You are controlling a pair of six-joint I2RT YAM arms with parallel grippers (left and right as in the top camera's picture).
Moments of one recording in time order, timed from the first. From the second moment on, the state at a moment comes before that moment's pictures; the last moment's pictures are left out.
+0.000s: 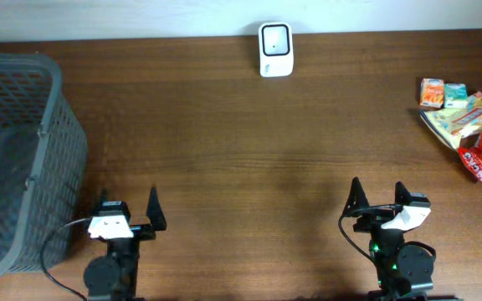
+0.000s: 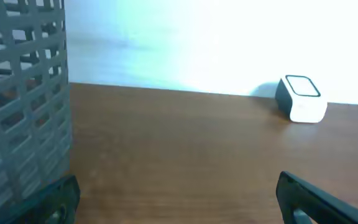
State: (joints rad) left arm 0.00 0.04 0.02 -0.07 -0.02 -0.09; right arm 0.07 0.01 0.01 -0.07 0.10 0.26
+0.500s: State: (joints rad) left arm 0.01 0.01 0.02 -0.08 -0.04 0.08; right arm 0.07 0.01 0.01 -0.07 0.10 0.26
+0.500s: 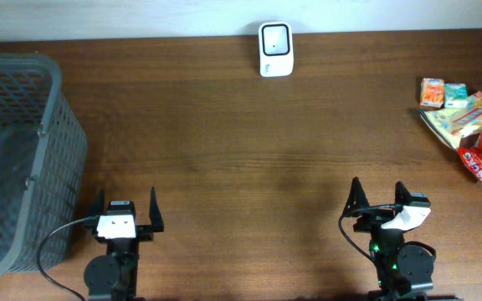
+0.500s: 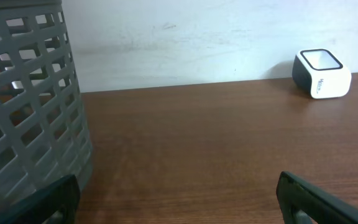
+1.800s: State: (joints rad) left arm 0.01 0.01 0.02 -0.08 -0.03 -0.02; right arm 0.07 0.01 0.01 -0.07 0.10 0.26
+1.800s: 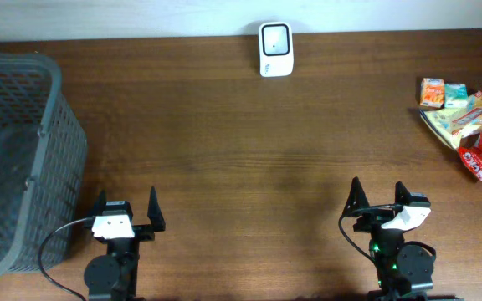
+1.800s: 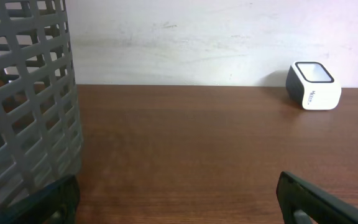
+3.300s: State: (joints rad) left arm 0.01 0.01 0.02 -0.08 -0.03 -0.02; right arm 0.07 0.01 0.01 -0.07 0.09 0.10
